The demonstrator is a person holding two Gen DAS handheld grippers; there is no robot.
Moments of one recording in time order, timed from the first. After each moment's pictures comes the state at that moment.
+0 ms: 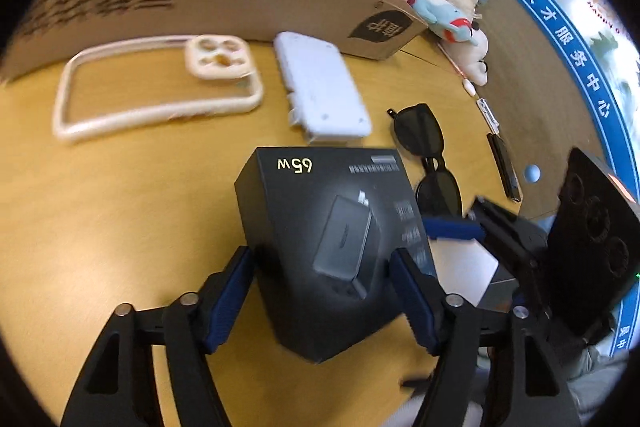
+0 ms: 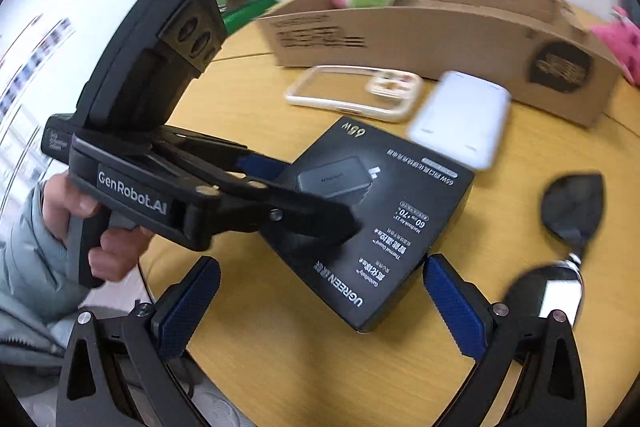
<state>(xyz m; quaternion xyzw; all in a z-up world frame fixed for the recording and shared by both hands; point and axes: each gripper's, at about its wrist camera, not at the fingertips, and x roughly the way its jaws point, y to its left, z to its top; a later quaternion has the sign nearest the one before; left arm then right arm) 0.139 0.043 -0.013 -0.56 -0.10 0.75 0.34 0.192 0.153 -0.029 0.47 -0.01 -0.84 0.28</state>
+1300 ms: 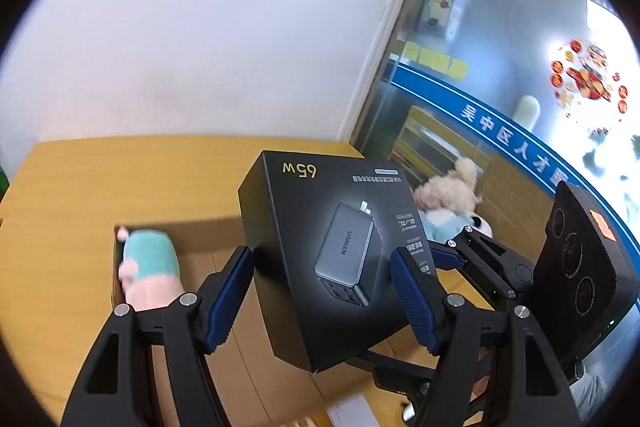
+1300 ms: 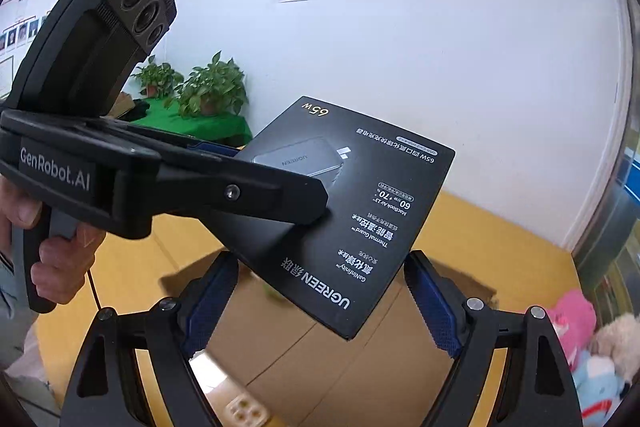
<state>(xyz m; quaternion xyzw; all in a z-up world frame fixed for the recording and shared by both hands) -0.074 0.042 0.247 -0.31 -0.06 0.90 0.30 -0.033 0.153 0.211 0.24 0.12 -0.94 0.22</state>
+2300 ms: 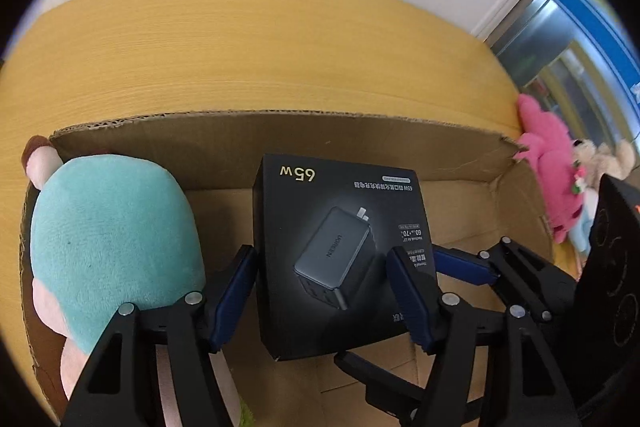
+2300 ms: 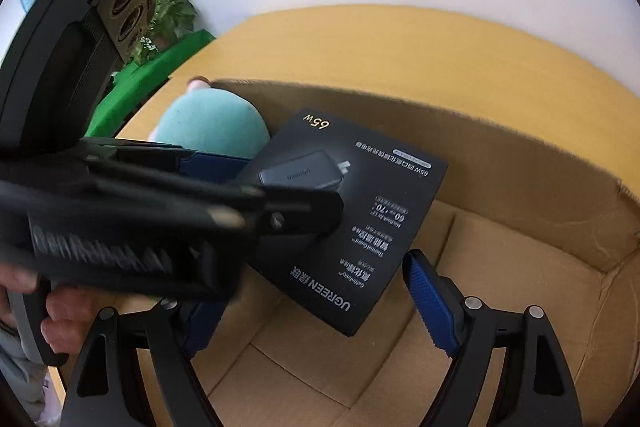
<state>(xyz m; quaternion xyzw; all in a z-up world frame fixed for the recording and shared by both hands) -0.283 0.071 0.033 -0.56 -0.05 0.81 0.16 -0.293 0.187 -0.003 0.49 0.00 -0.84 0.24</state>
